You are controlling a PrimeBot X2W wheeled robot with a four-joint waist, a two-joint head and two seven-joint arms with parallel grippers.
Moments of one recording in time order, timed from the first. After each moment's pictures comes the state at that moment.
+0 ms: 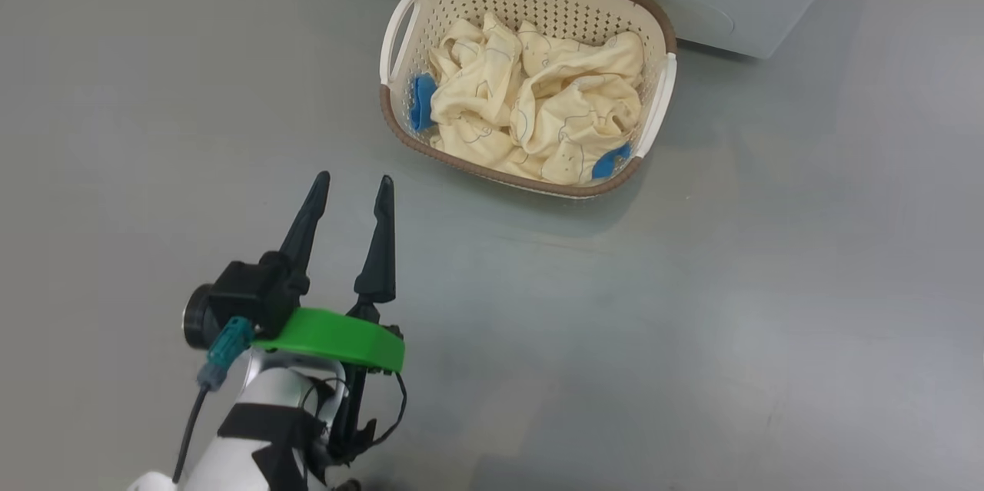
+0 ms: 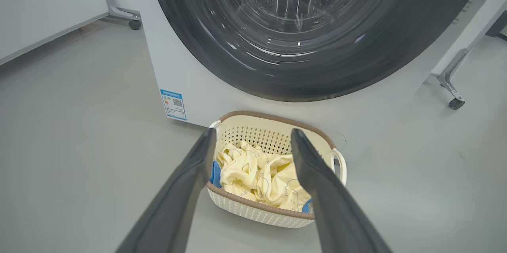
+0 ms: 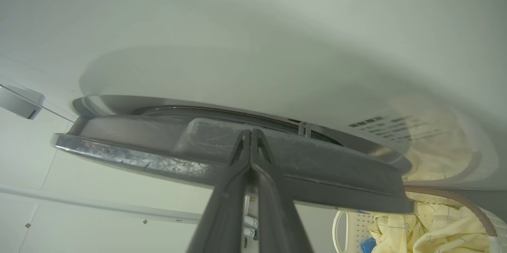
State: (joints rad) left arm -0.36 0.03 -0.33 0.25 -0.30 -0.06 -0.25; right arm -1.15 -0.19 -0.06 0.67 1.19 0.13 0.46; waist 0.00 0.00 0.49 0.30
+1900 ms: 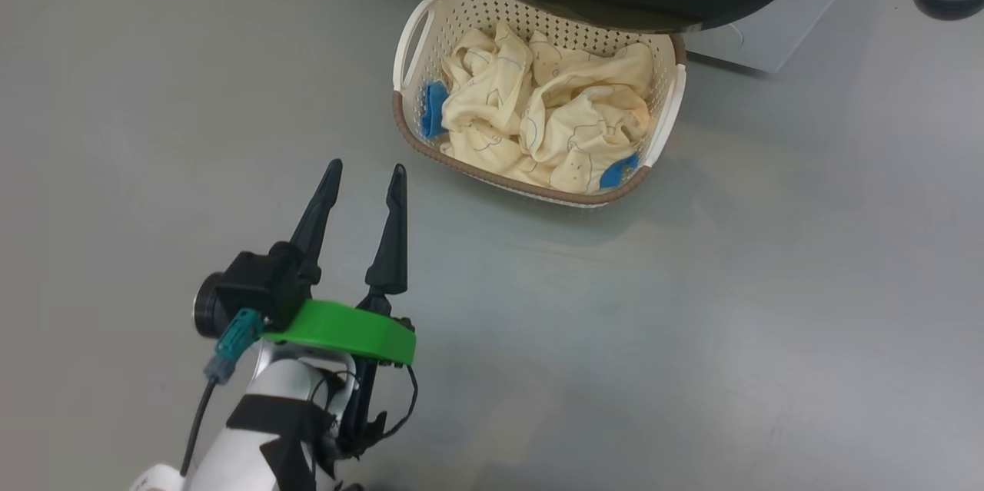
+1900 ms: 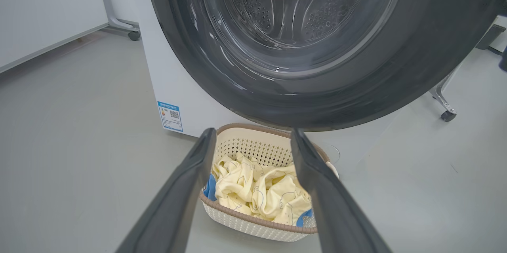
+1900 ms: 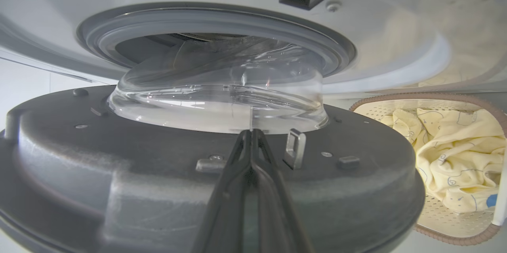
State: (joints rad) left arm -0.39 0.03 -0.36 0.23 -0.33 -0.05 -0.25; right arm -1.22 -0.19 -0.01 0.86 1.24 0.13 0.77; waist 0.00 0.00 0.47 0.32
